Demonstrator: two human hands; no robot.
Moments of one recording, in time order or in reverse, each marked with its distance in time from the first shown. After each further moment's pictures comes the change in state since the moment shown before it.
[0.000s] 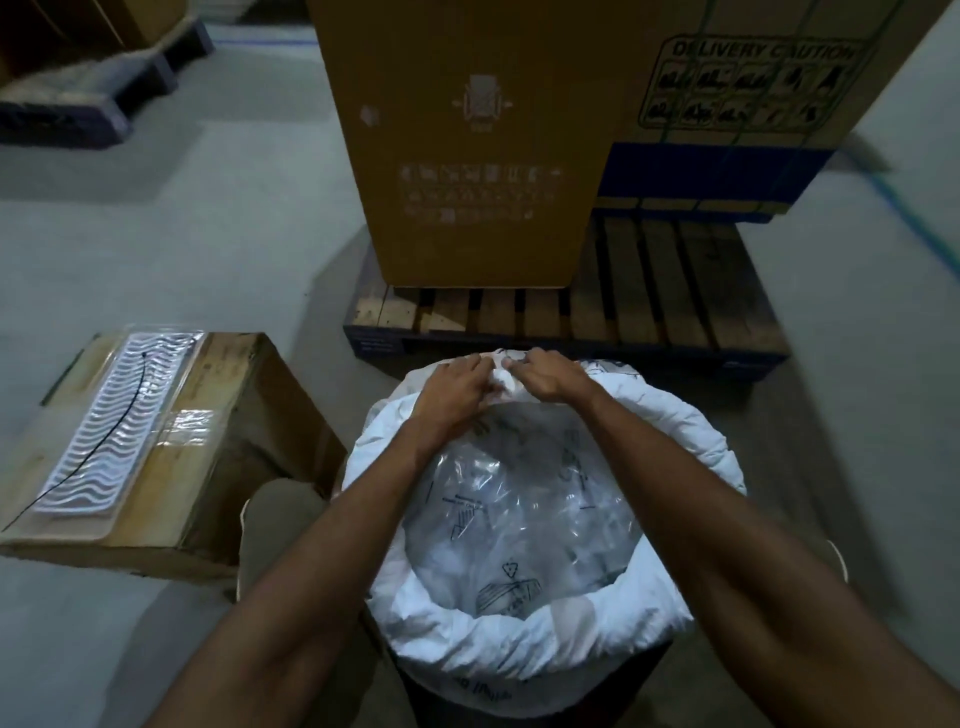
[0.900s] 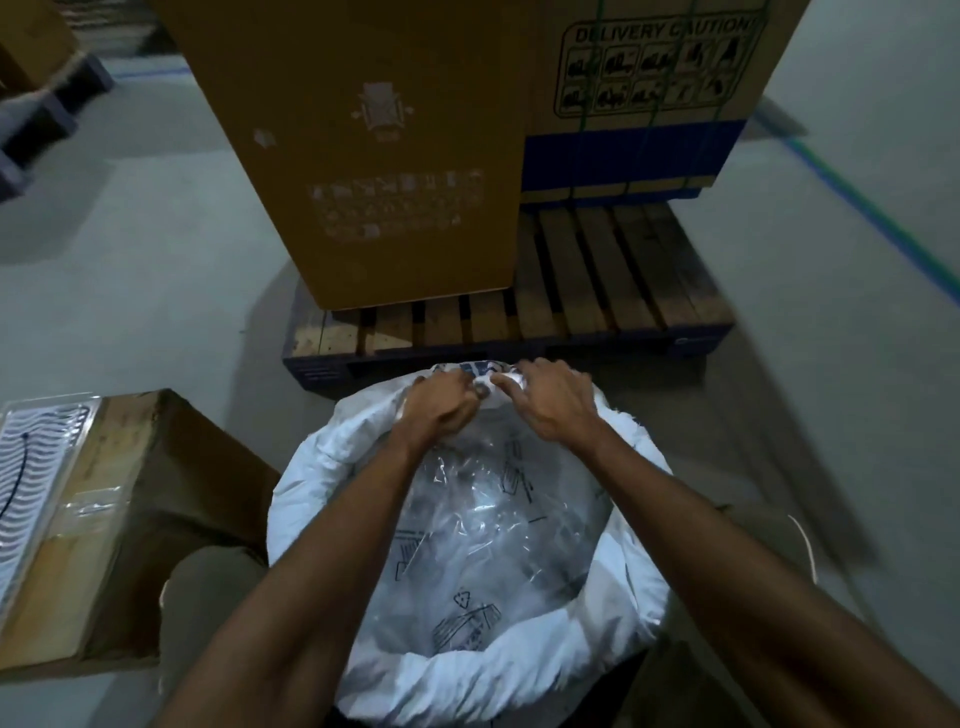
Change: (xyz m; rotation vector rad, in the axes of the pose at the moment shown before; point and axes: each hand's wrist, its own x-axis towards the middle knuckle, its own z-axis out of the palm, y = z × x) left_hand 0.057 0.048 0.021 -0.026 -0.164 -0.076; right_hand -0.048 0.068 0.000 -0.061 0.347 0.122
